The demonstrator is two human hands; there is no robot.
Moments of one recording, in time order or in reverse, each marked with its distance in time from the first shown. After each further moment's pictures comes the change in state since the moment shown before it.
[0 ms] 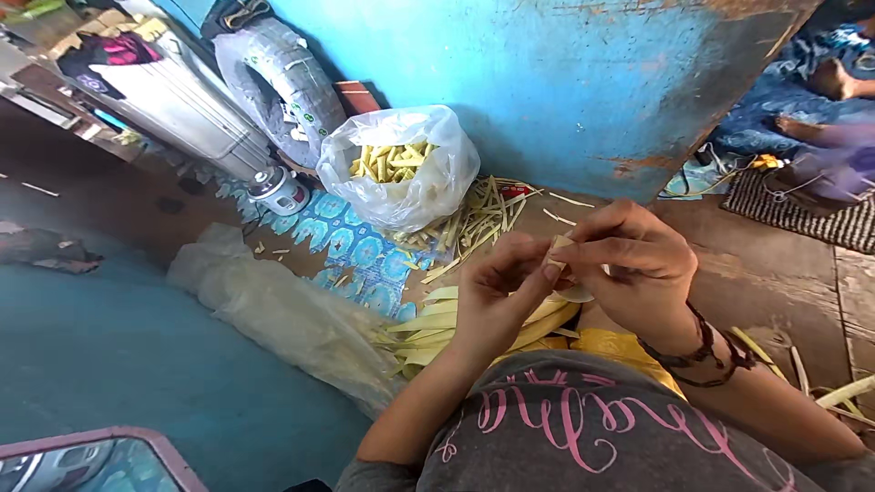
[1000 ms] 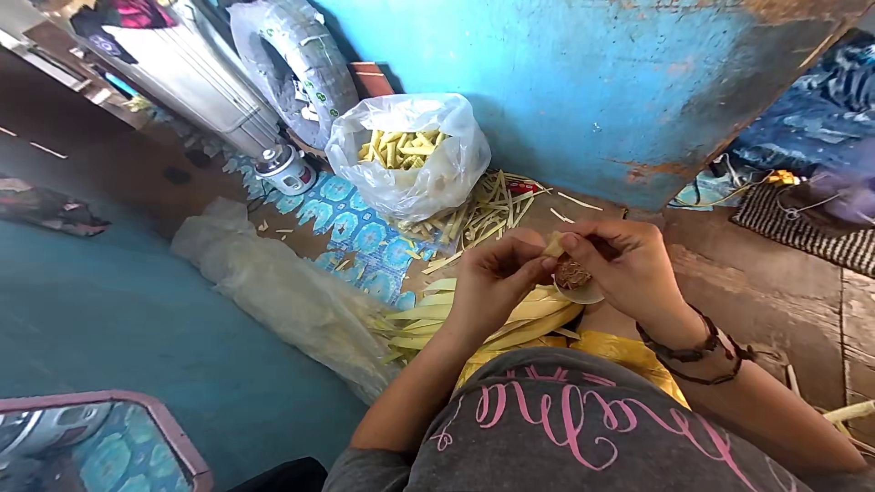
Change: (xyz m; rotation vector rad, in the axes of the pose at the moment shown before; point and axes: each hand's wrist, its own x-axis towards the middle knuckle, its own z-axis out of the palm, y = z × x) left_hand 0.002 -0.010 -0.019 0.217 0.036 -0.072; right_hand -0.005 0.009 0.003 0.058 -0.134 0.428
